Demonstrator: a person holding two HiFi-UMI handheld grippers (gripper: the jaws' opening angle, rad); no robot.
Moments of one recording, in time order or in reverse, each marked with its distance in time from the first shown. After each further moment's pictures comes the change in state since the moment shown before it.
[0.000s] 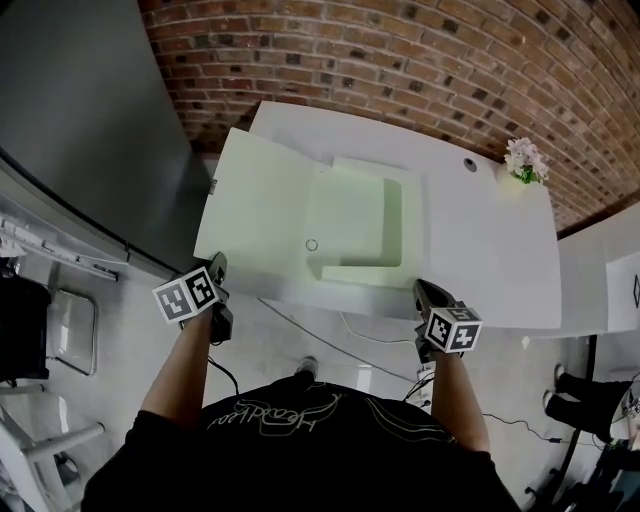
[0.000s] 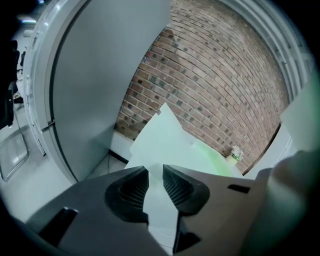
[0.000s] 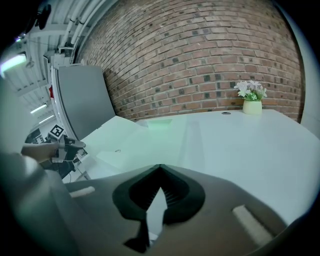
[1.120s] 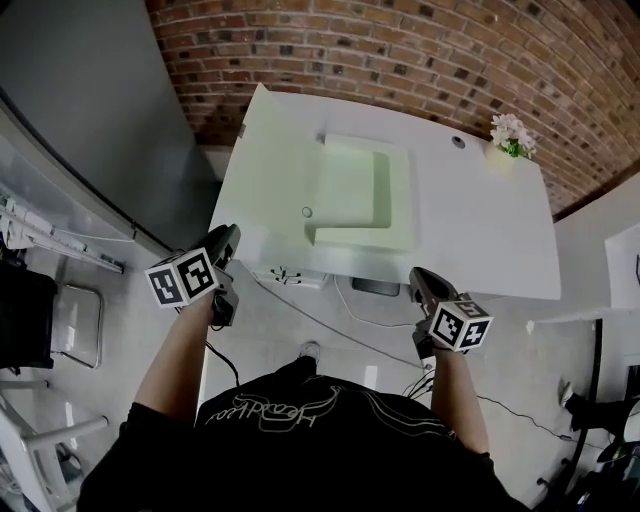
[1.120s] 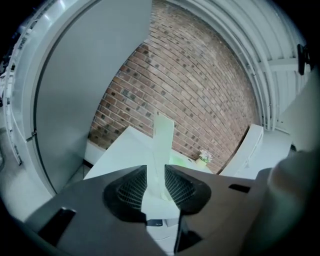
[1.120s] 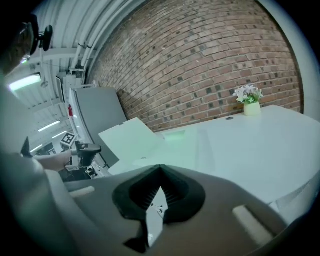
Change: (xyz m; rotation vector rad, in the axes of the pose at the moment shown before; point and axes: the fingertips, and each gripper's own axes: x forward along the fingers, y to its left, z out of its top) left arm -0.079 -0.099 0.008 0.075 -0.091 -0.270; right arm -0.088 0.055 0.006 0.069 -0.144 0.151
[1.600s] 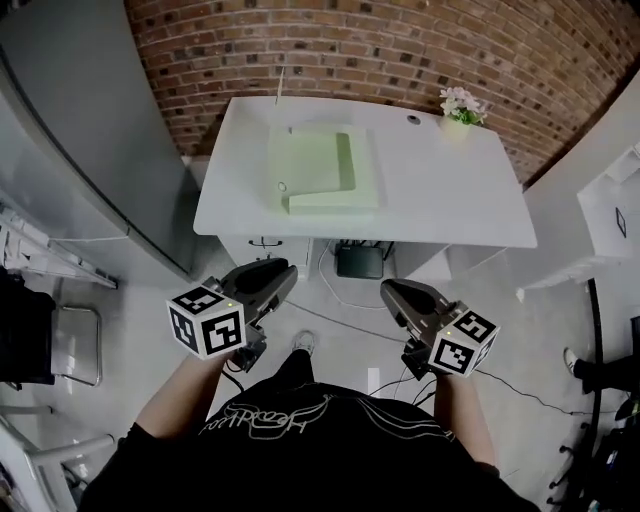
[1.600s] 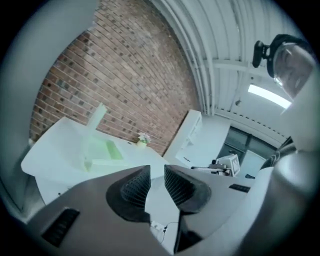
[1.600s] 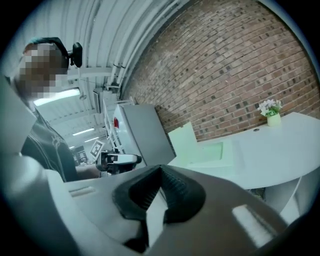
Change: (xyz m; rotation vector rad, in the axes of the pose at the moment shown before) left arm -0.126 -0.220 -0.105 0.261 0.143 -0.548; right arm -0.158 0.171 0.000 -0.078 -0.119 0.319
